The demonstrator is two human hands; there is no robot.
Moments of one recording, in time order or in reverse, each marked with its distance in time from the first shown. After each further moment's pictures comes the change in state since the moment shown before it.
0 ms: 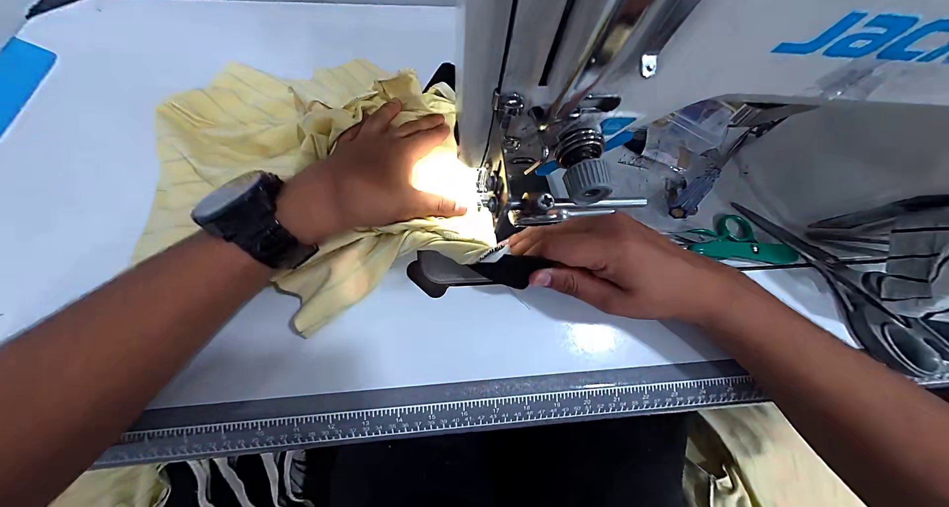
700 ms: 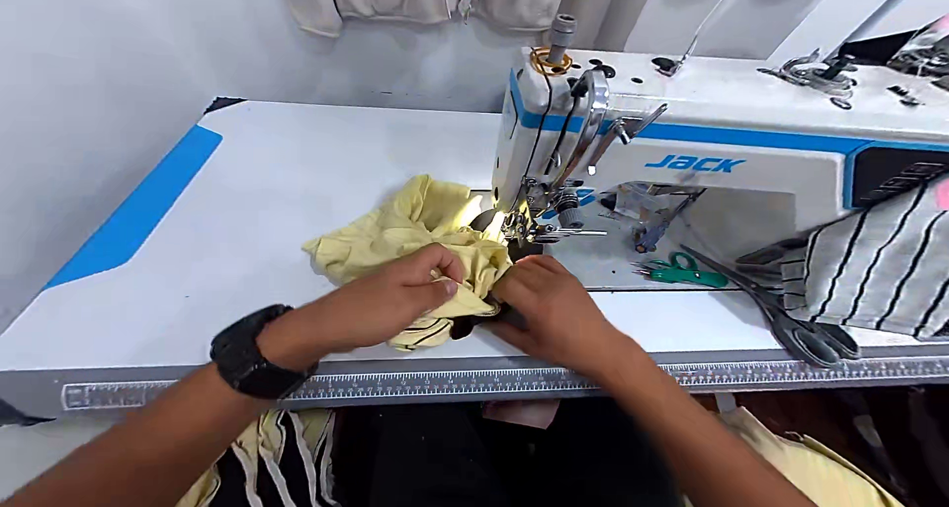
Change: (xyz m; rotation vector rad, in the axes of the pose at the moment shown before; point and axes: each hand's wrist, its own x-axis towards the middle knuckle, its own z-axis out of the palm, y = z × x) left_hand -0.131 0.026 -0.019 -0.818 -0.158 -0.077; right_hand 0.033 -0.067 0.061 -0.401 0.254 0.115
